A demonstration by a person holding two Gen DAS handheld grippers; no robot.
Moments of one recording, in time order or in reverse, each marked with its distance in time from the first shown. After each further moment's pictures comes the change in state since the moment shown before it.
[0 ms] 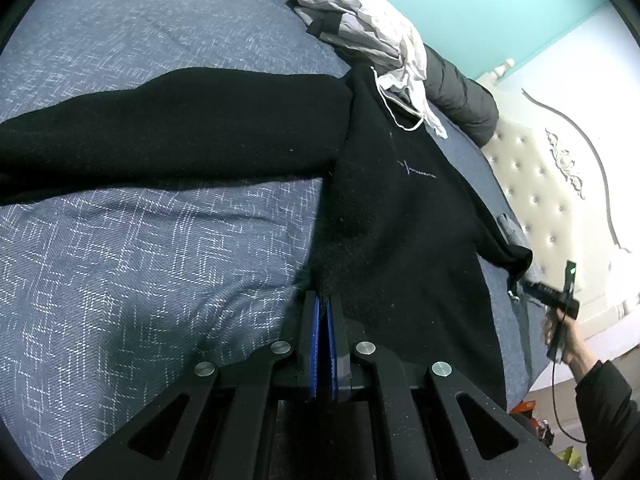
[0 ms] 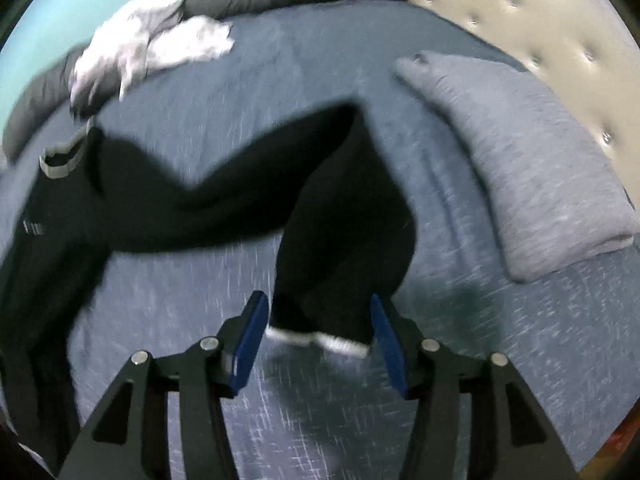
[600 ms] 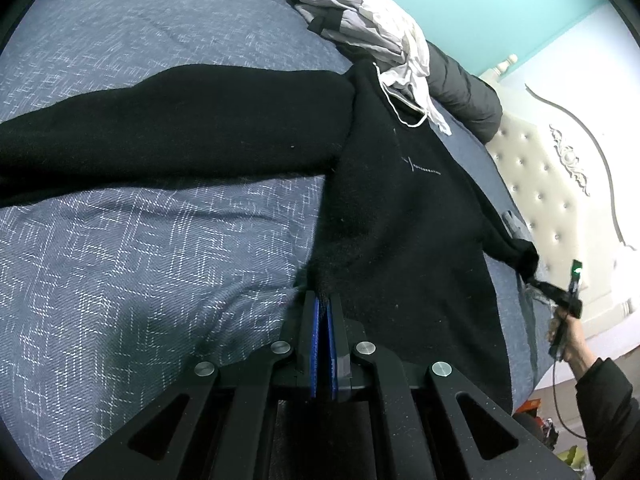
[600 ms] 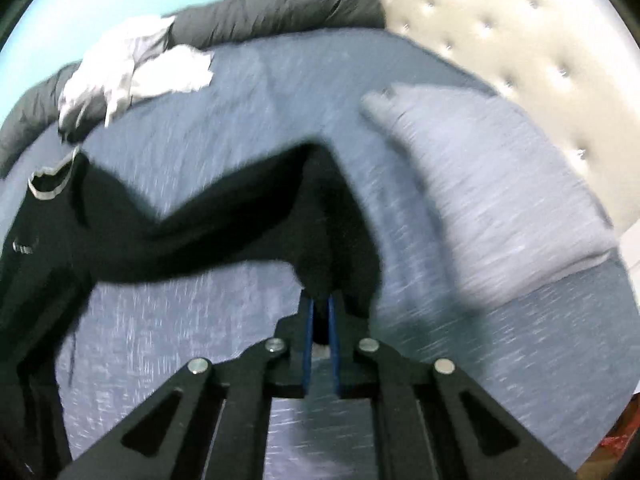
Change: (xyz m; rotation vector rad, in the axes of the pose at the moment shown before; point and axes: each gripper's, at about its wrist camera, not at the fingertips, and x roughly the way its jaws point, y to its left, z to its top) left arm 0.002 -0.001 0.000 0.006 0.006 0.017; right arm -0.037 -0.033 0.021 0.028 -0.129 -0.067
